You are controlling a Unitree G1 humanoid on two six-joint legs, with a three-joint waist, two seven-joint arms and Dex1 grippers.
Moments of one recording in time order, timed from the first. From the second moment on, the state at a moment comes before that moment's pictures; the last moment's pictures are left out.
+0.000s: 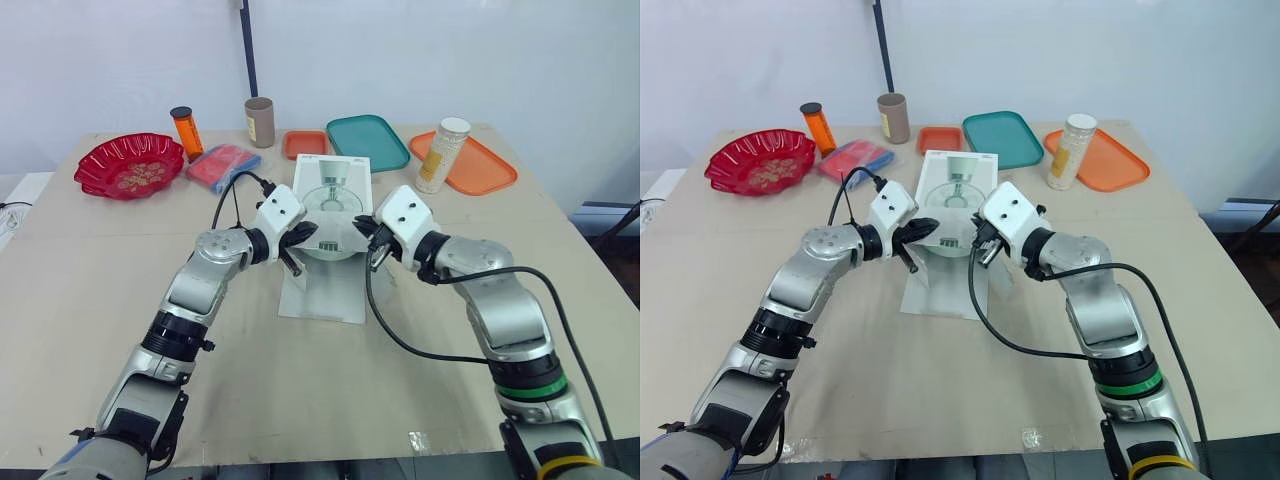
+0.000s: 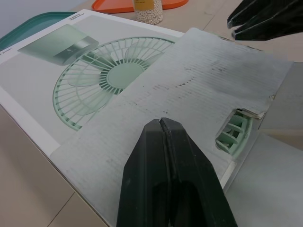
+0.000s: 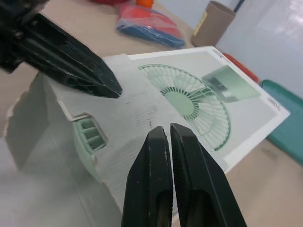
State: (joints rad) left arm -0.72 0.30 -0.19 0.11 -0.09 0.47 -0.68; right arm -0.56 -0.42 0.11 -0.25 0.01 0.64 0.63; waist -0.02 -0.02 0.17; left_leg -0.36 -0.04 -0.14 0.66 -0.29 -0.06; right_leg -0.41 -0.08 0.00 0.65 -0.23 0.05
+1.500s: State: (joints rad) left arm -0.42 0.22 -0.24 -0.56 -0.26 1.17 -0.28; right arm -0.64 -0.36 0.12 -0.10 0.14 0.78 0.56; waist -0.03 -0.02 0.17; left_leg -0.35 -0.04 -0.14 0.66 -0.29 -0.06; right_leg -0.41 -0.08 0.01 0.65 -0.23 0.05
